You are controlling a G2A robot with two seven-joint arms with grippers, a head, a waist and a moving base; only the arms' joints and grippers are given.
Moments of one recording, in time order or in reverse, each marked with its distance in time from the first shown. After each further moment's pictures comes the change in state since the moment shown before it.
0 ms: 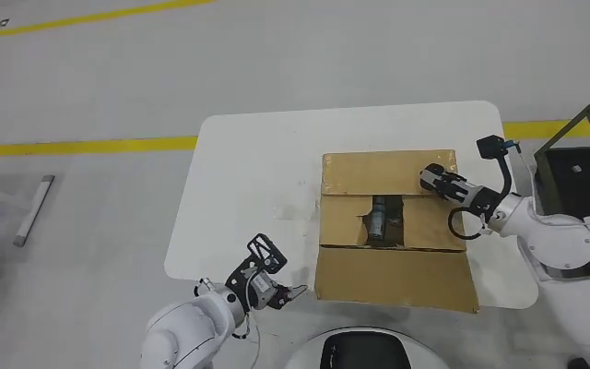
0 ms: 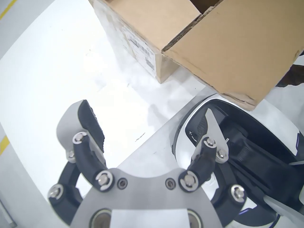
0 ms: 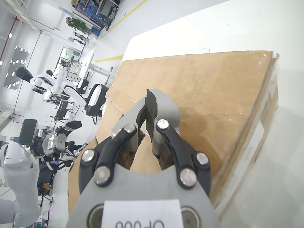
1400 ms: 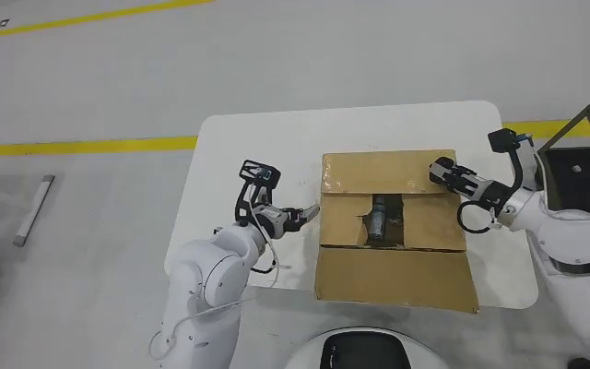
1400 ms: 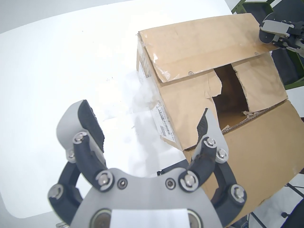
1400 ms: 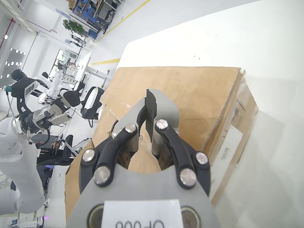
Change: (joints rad) left arm -0.394 -0.099 0.119 0.201 -0.074 0.545 -0.113; right arm 0.017 -0.009 0.049 0.019 -0.018 -0.014 0.030
